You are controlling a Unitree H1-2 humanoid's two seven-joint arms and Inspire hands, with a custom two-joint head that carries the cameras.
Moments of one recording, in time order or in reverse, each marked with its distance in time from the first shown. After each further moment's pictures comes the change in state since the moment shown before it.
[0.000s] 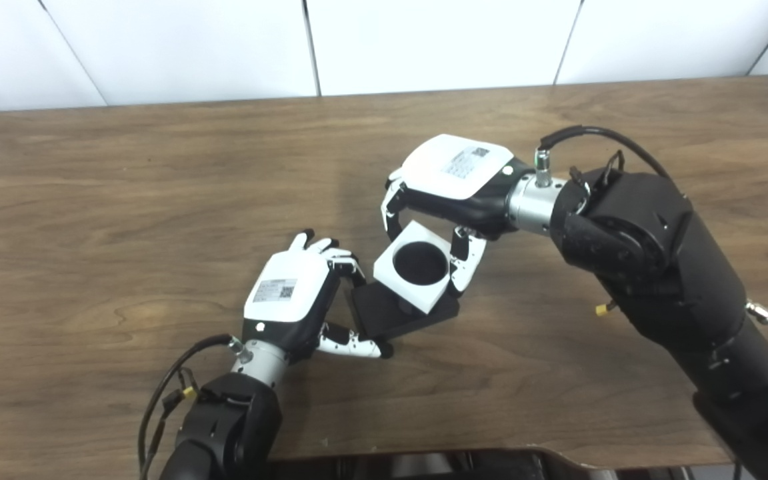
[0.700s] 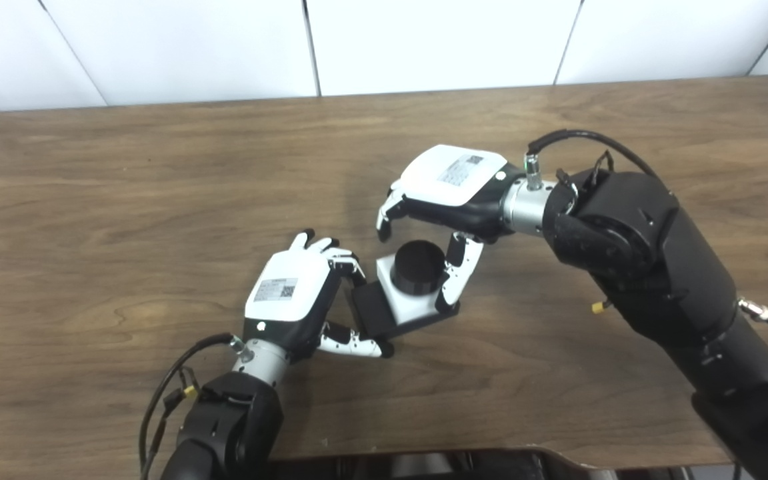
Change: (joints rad) left arm -0.001 -0.002 0.000 -0.001 0.003 0.001 -0.004; right arm -0.004 0.004 -0.005 0.034 -0.013 -0.034 0.028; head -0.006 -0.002
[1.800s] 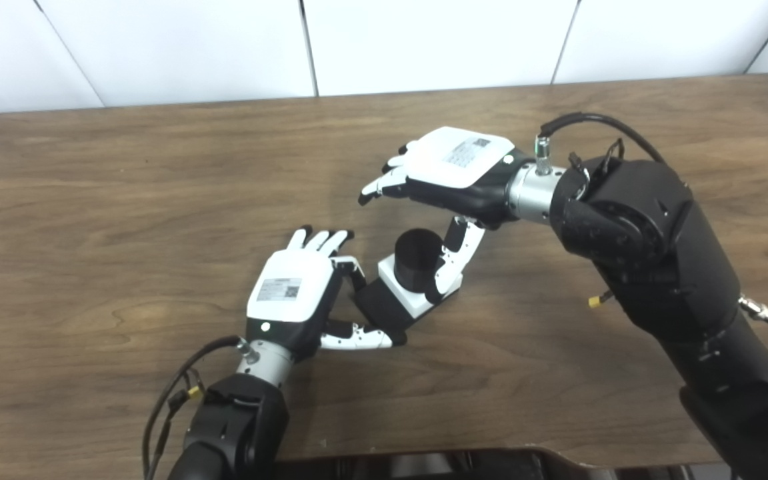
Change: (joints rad) left arm 0.013 -0.020 0.017 -0.072 0.052 0.038 -0.094; right arm -0.008 0.033 -0.057 -0.026 0.003 0.025 0.019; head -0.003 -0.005
